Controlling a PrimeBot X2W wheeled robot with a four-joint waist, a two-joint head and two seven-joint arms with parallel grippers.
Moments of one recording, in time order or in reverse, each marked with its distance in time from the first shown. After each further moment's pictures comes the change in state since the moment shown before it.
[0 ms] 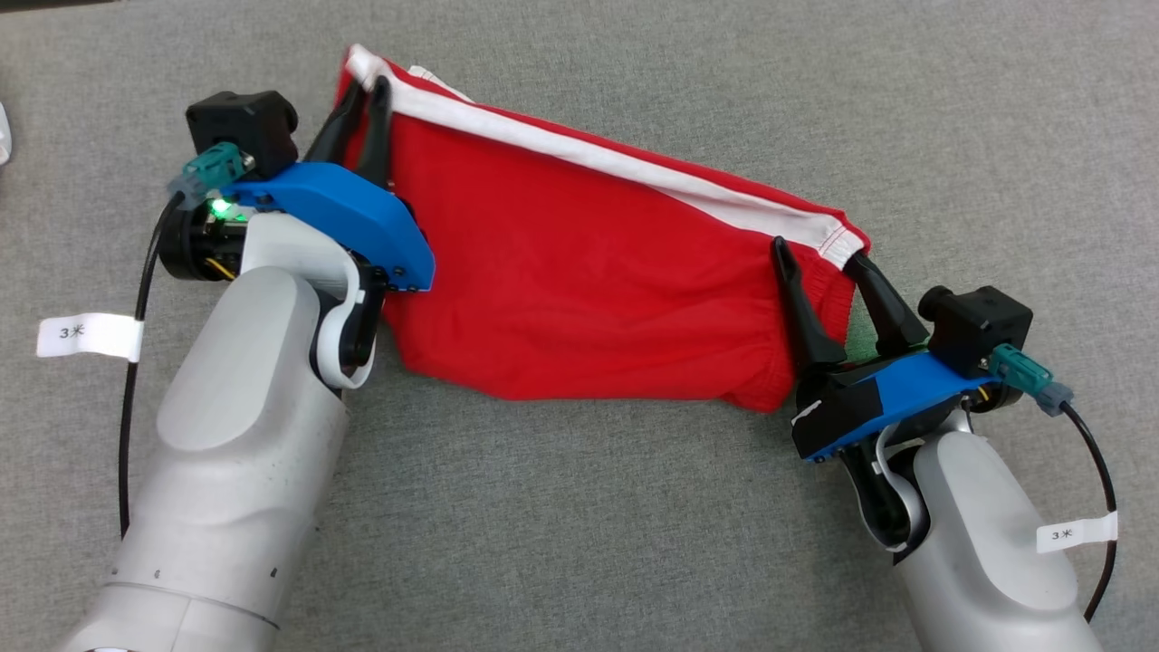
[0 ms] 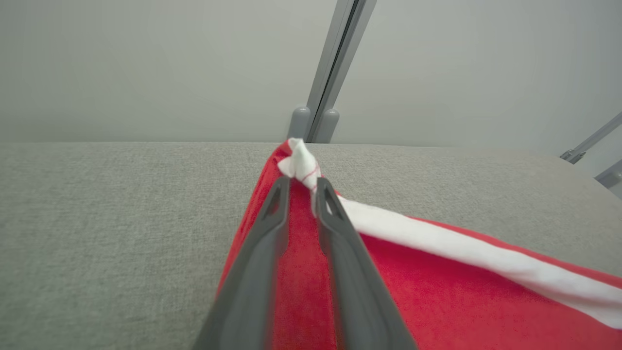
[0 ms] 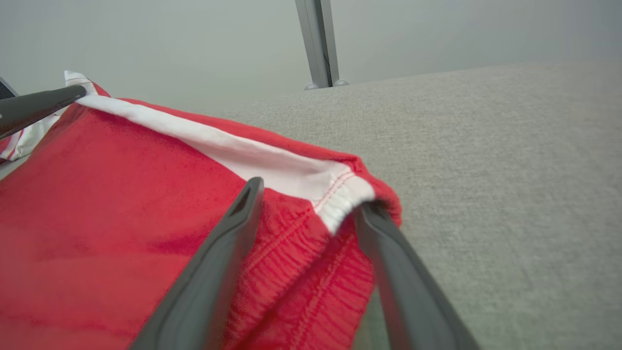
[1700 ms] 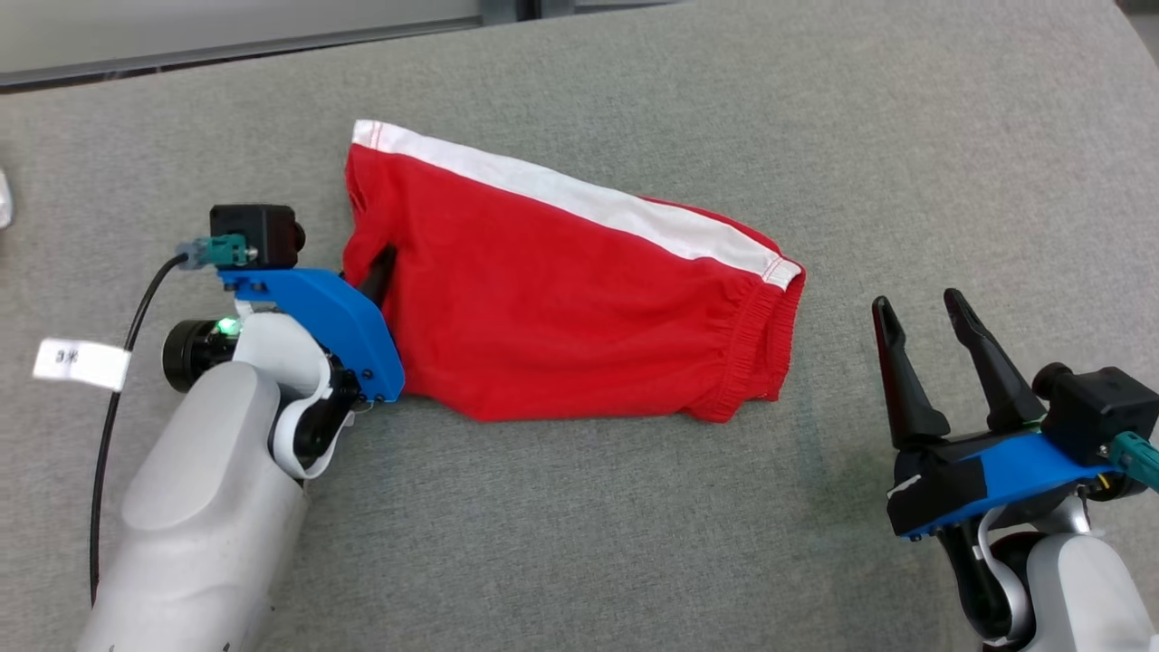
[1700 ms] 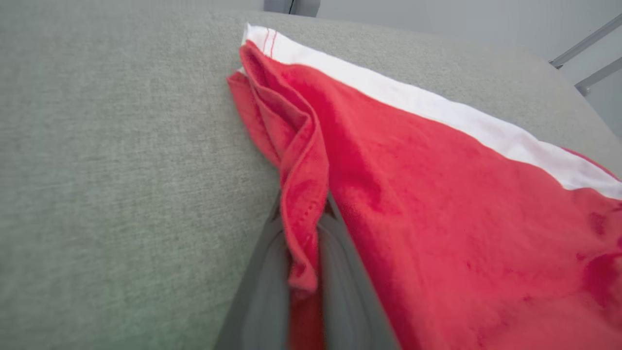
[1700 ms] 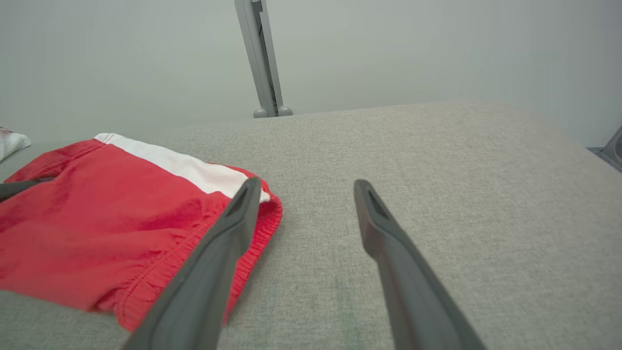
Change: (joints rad) left arm 0.130 0.096 -0.075 0.001 -0.154 -0.078 0.271; right arm 0.294 0.006 -0.177 -0.421 -0.092 0.000 0.203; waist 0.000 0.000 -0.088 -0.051
